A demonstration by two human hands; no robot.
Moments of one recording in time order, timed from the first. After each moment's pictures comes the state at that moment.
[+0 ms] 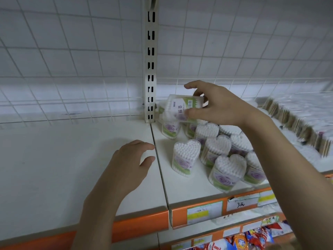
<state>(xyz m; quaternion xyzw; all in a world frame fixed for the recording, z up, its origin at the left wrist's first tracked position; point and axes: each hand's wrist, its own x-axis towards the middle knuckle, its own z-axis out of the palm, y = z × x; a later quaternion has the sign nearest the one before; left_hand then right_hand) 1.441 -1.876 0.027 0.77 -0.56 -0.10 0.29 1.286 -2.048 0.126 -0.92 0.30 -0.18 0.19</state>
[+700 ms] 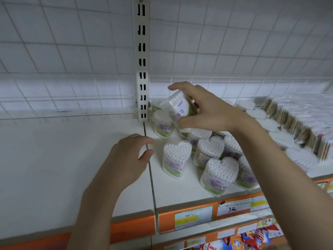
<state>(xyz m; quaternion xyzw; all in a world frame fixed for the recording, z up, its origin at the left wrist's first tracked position) 1.429 -1.901 0.027 0.77 -0.55 -0.09 0.31 1.284 -2.051 0.117 -0.92 0.24 -0.16 0.28</state>
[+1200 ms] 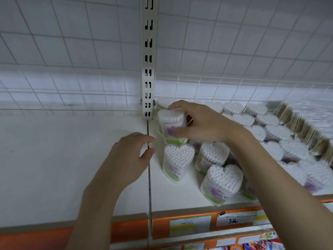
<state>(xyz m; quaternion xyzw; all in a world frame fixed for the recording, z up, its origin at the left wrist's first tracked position) 1.424 -1.908 0.024 0.79 -0.52 -0.07 0.33 1.295 -2.066 0.089 -0.93 0.24 -0.07 0.25</state>
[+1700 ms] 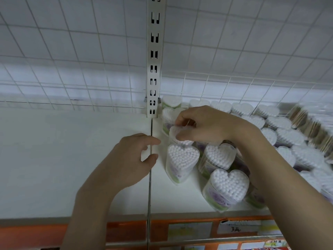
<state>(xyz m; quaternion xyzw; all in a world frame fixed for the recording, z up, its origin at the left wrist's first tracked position) 1.423 -1.903 0.023 0.77 -0.53 -0.12 0.33 1.301 -2.075 0.092 -0.95 0.23 0.03 0.21</state>
